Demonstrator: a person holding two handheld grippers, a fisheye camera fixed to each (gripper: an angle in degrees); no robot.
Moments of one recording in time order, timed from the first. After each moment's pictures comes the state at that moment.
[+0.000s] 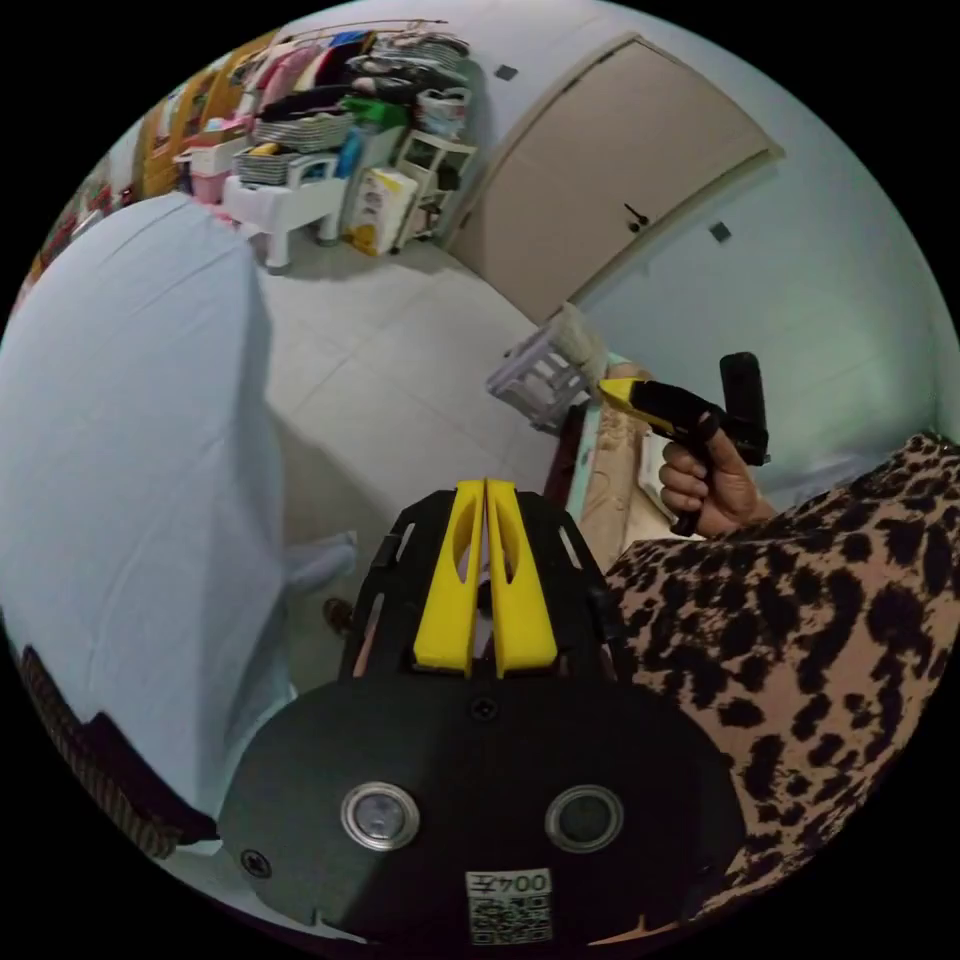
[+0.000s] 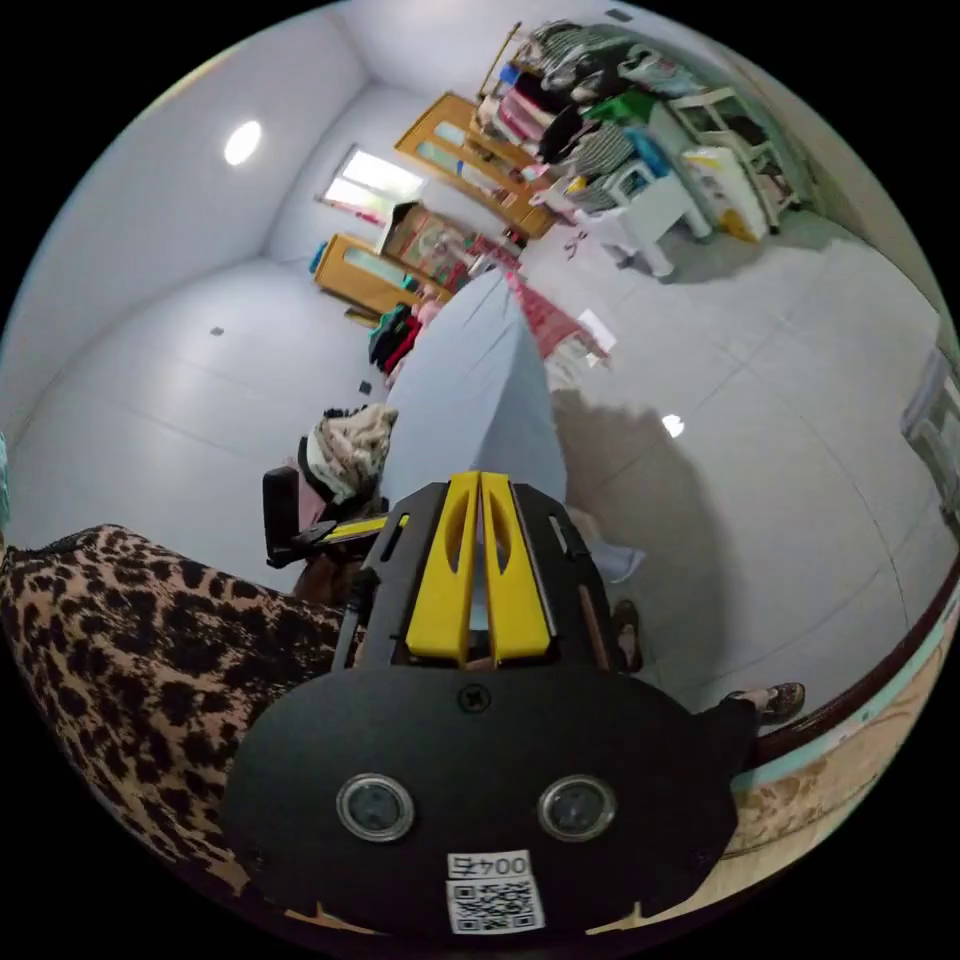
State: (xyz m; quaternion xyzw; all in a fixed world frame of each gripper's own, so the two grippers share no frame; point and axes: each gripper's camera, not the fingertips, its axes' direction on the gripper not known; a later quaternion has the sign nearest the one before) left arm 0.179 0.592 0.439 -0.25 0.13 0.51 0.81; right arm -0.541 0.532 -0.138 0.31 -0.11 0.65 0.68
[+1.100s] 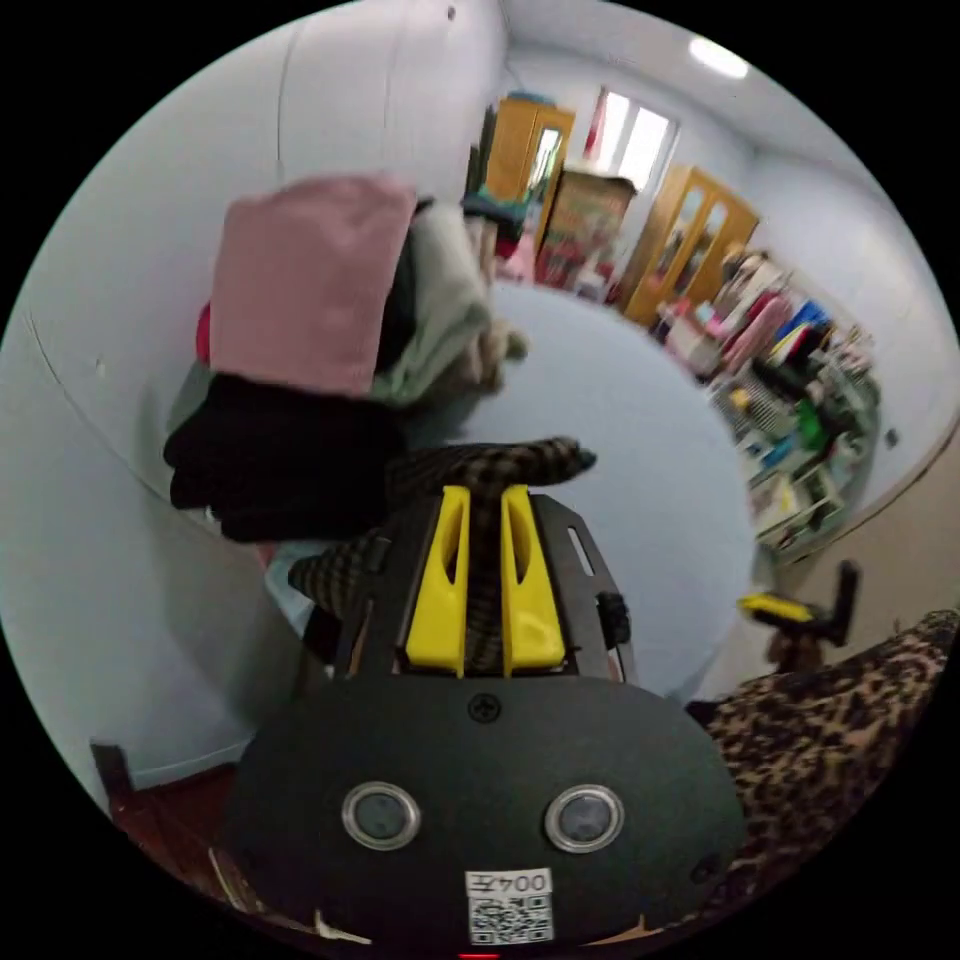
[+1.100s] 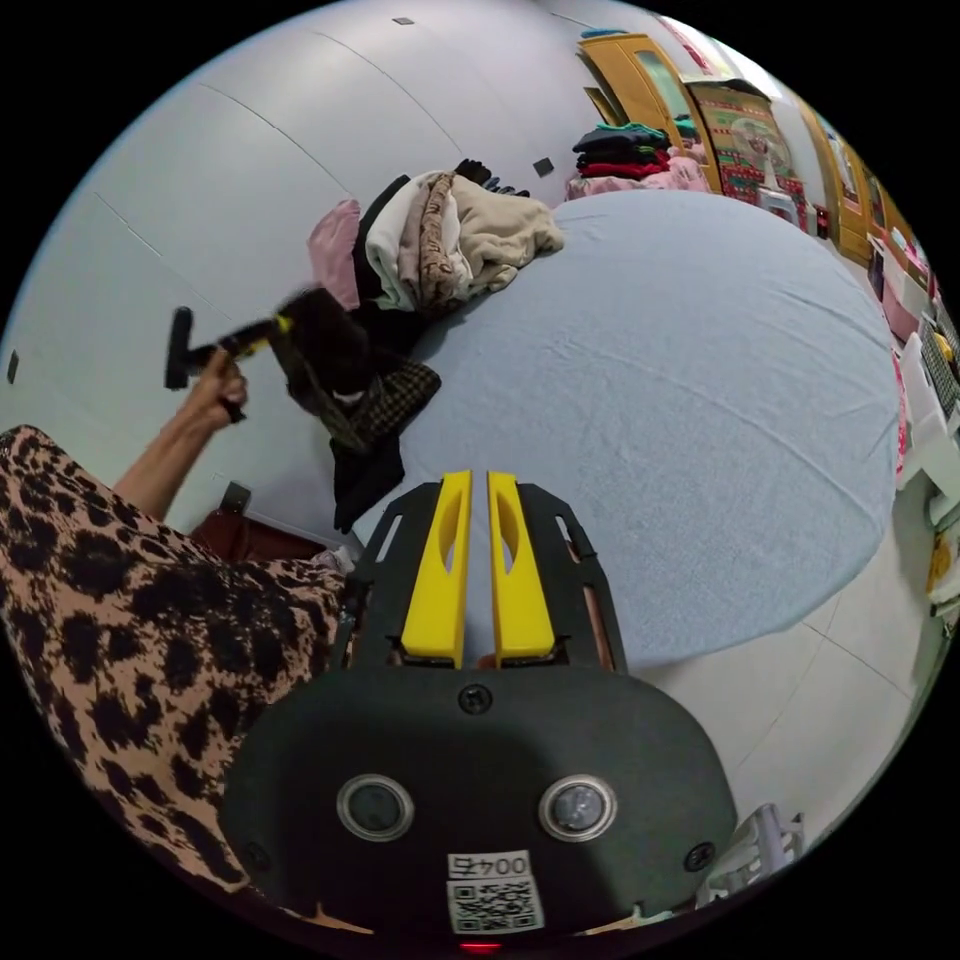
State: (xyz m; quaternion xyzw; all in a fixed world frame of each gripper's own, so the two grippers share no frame) left arm -0.267 0.162 -0.022 0.16 -0.07 0.13 0.98; right arm -0.138 0.078 0.183 0.13 -0.16 0.33 0.92
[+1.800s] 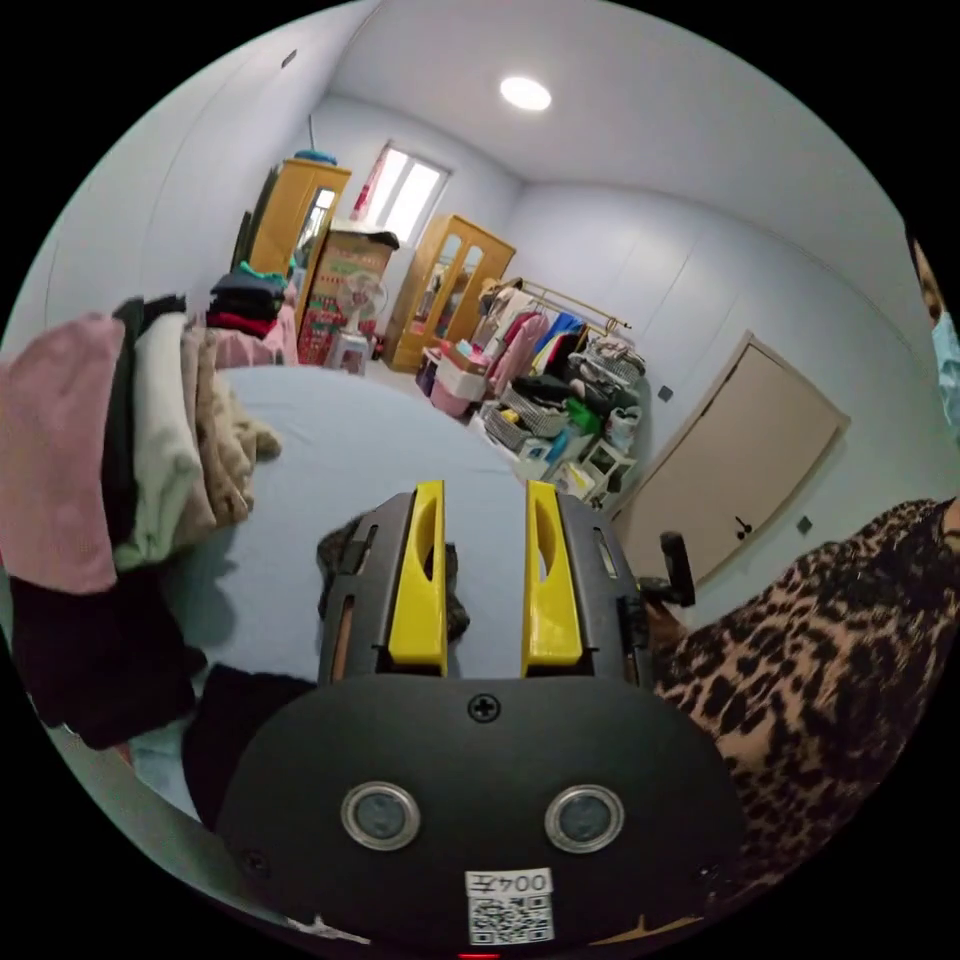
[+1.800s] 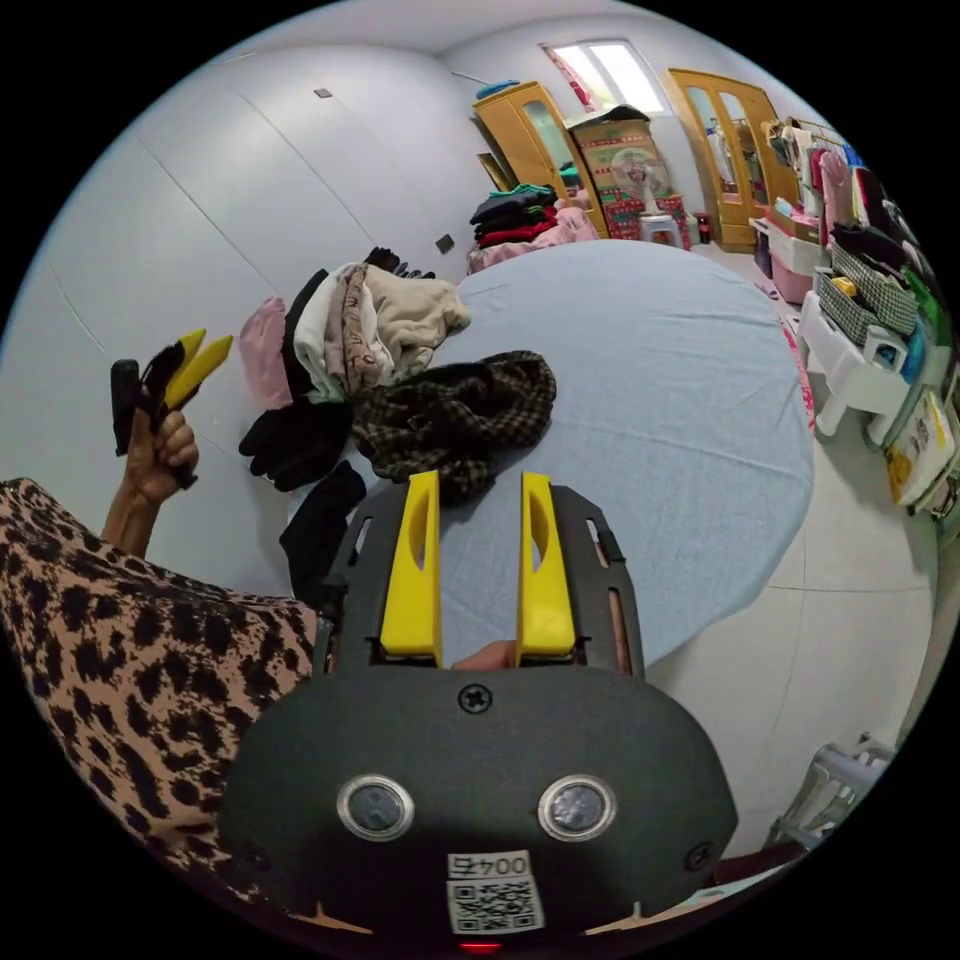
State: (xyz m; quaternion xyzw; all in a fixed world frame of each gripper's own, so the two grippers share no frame) left arm -0.271 0.109 -0.020 0.11 0.17 0.30 0.93; right arm -0.039 0.049 0.236 0.19 -0.04 0.43 0.88
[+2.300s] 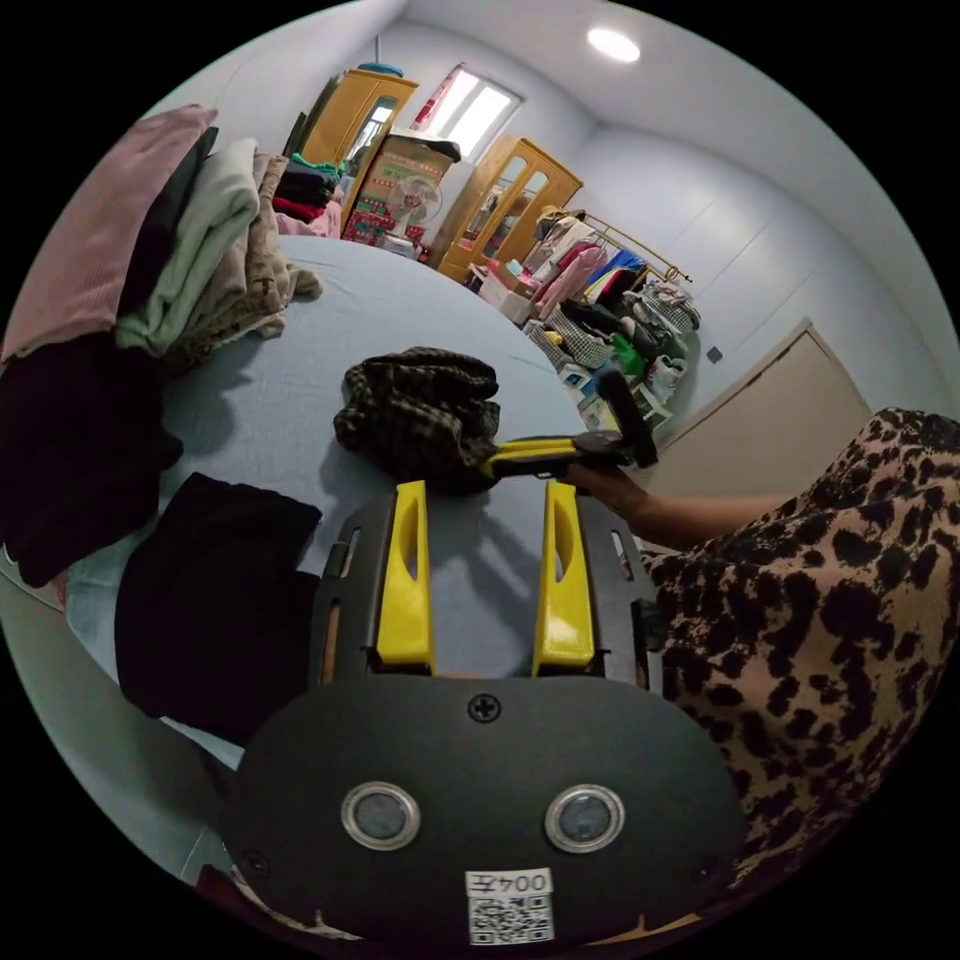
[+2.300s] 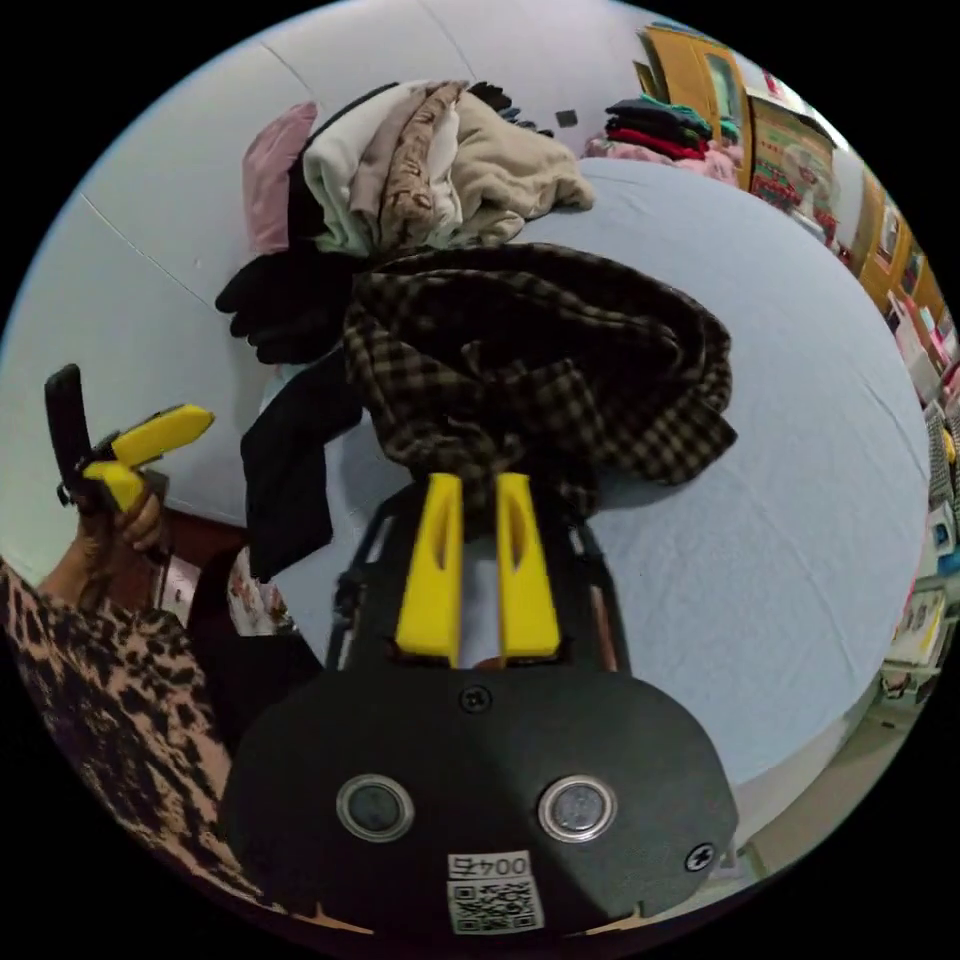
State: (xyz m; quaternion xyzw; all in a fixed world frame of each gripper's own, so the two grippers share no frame) left arm -0.339 0.161 0.059 0.03 0.13 0.24 0.96; right arm 0.059 -0.091 0.361 0.01 -0.12 0.31 0.94
